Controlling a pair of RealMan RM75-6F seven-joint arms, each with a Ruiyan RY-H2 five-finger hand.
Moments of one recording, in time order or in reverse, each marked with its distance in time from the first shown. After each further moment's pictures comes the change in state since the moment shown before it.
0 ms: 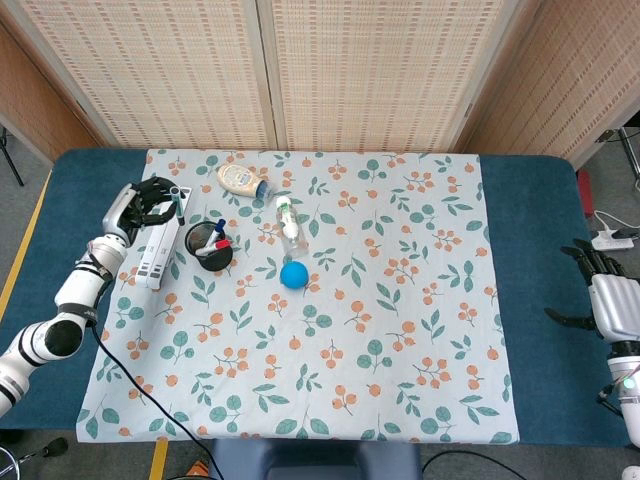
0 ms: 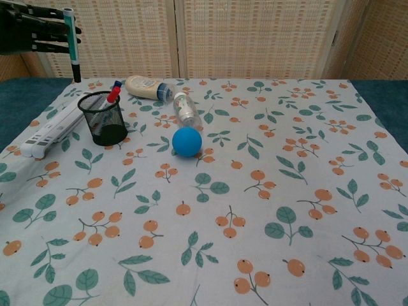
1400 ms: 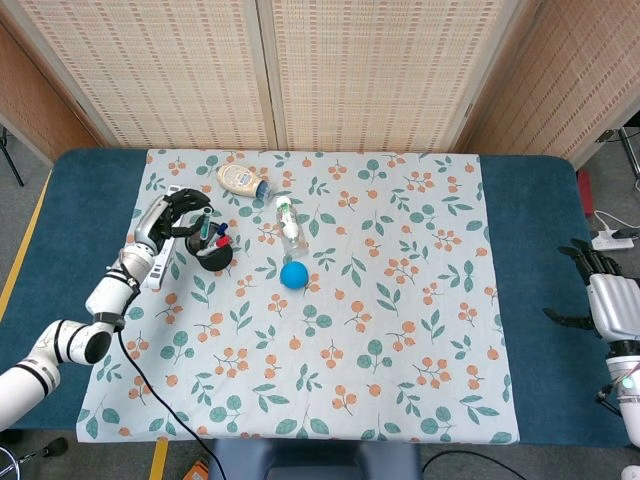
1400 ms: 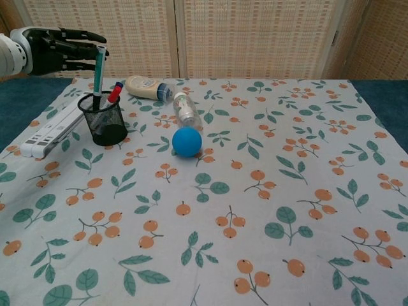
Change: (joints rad) left arm -0.106 -0.056 0.251 0.111 0.301 0.188 -0.364; right arm 0.002 -0.001 -0.001 -0.001 -0.008 -0.004 0.001
